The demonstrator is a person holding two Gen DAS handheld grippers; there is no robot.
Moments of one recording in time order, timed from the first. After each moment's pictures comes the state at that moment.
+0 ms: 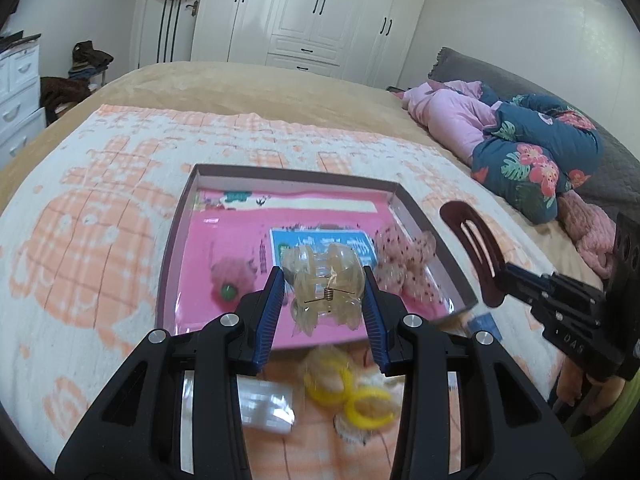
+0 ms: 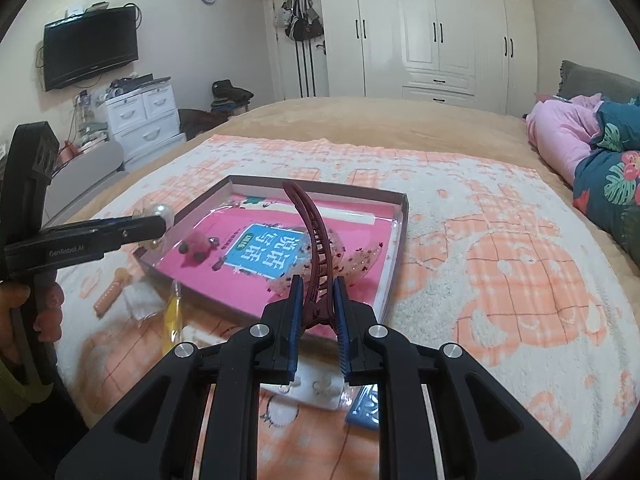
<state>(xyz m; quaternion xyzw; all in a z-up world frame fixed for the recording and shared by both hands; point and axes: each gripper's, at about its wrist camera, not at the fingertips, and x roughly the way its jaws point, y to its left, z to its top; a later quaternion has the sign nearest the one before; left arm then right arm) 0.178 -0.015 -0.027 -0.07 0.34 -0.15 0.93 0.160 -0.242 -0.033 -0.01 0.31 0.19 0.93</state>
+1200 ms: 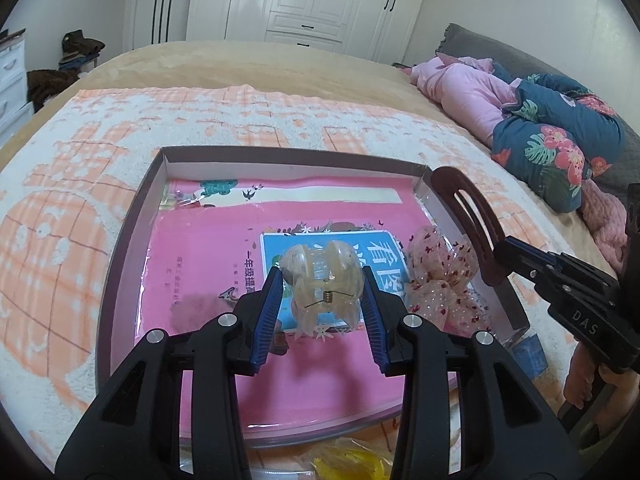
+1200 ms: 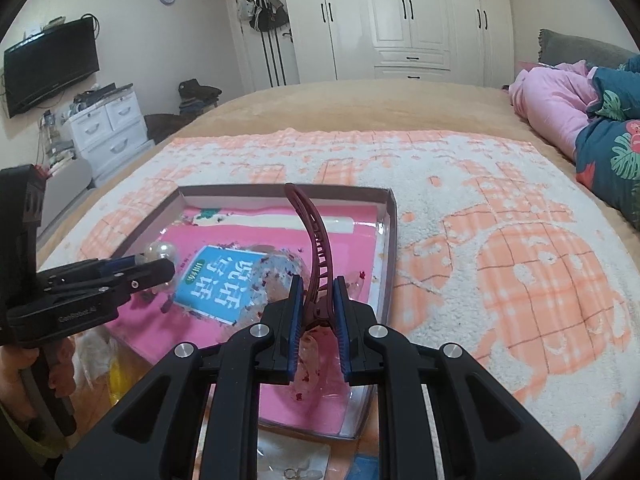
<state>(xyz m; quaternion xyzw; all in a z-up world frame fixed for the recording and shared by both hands) 0.245 -0.033 -0.068 -0.05 0.38 -0.15 0.91 0.237 -0.235 -0.059 0.02 0.34 0.15 0.93</state>
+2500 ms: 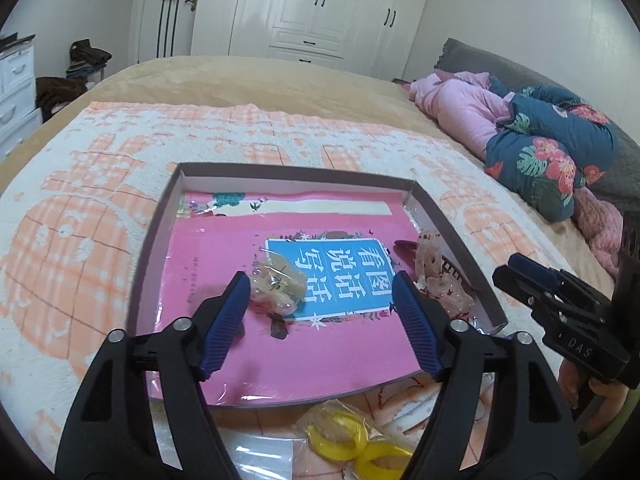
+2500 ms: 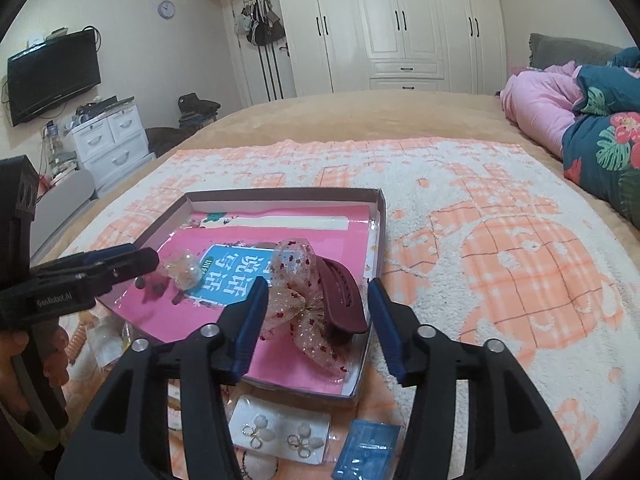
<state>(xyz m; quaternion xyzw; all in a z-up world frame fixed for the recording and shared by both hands) 0.217 -0.025 -0.046 -0.06 0.35 -0.14 0.92 0.202 -0.245 -0.050 0.03 0.31 0.14 0.94</state>
